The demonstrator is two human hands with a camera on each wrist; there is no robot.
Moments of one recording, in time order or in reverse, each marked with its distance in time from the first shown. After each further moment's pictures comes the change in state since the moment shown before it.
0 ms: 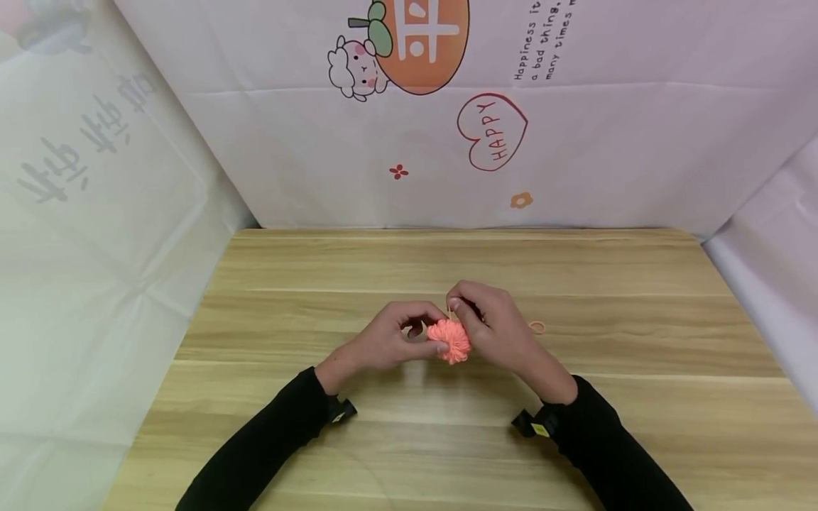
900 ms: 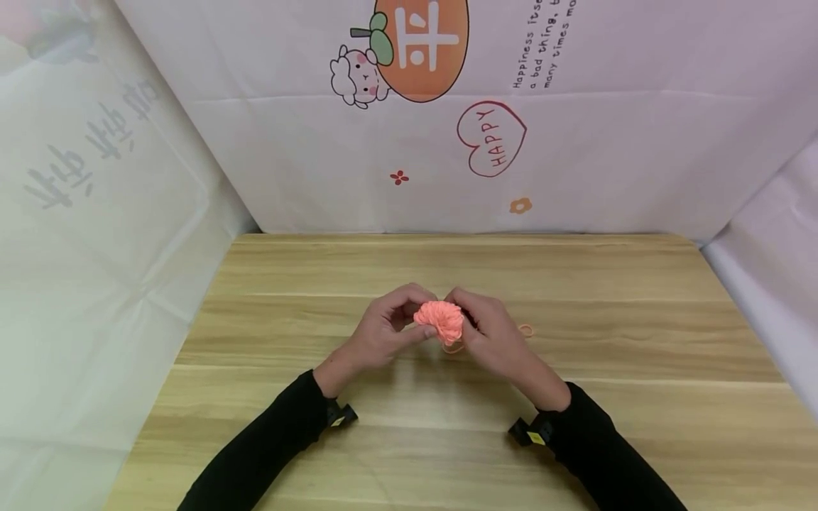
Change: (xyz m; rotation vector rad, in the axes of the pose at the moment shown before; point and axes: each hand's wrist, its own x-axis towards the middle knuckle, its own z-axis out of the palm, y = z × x) left_hand 0.003 0.024 -0.004 -0.227 0.190 0.190; right_hand -0.007 0.017 0.013 0.102 -0.048 0.123
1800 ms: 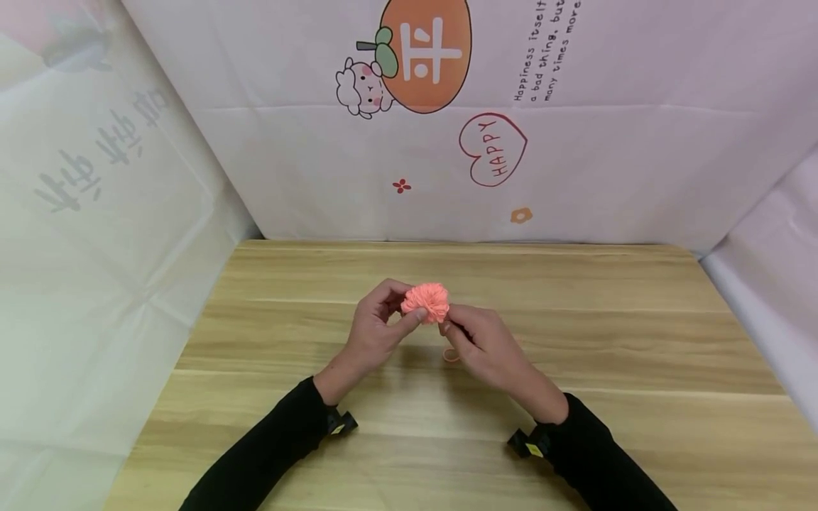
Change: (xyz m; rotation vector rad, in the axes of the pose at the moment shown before) left_hand 0.002 0.008 -0.001 0.199 0.283 -0.039; right_hand -0.002 -0.008 0.007 -0.093 0.003 -0.067
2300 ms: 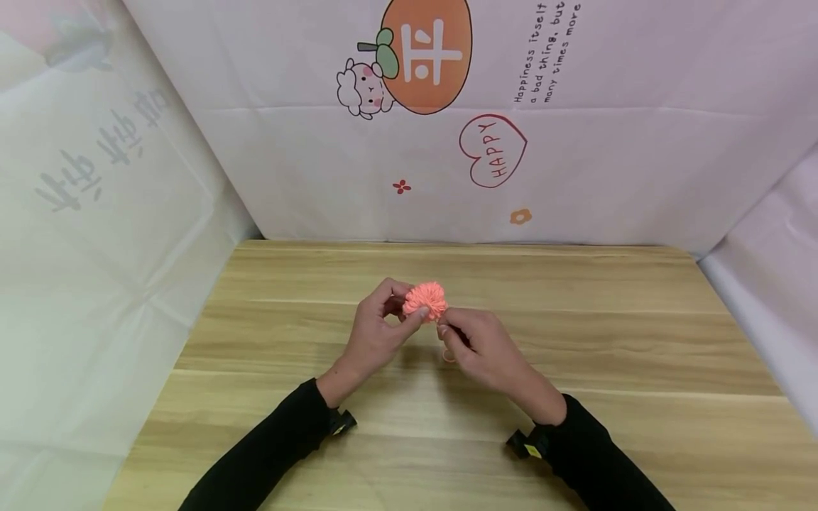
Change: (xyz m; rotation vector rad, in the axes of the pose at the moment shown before) left_hand -0.002 0.004 0.003 0.217 0.035 -0.031; right_hand -0.001 0.000 0.002 -0.038 -0.017 -0.046
